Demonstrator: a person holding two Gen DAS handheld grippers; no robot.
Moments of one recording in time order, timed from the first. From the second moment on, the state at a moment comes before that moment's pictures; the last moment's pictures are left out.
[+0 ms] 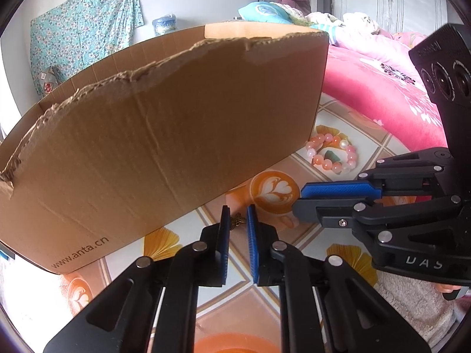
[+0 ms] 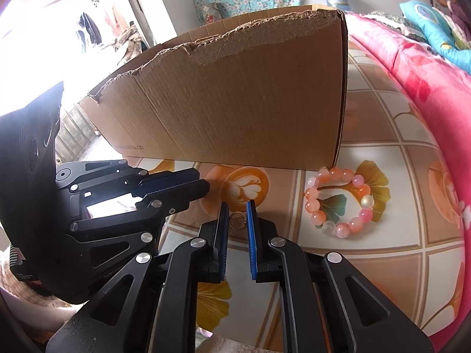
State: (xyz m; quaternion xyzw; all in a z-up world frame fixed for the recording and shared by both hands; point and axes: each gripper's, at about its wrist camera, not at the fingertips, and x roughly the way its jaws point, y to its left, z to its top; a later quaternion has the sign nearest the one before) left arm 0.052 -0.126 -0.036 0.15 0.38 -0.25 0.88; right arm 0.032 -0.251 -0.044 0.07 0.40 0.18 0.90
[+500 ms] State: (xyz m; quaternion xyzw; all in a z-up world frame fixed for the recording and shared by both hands) left arm 0.049 -0.111 -0.035 0.13 0.38 -0.25 0.88; right arm 0.025 -0.246 -0.035 0.06 0.40 0.18 0.90
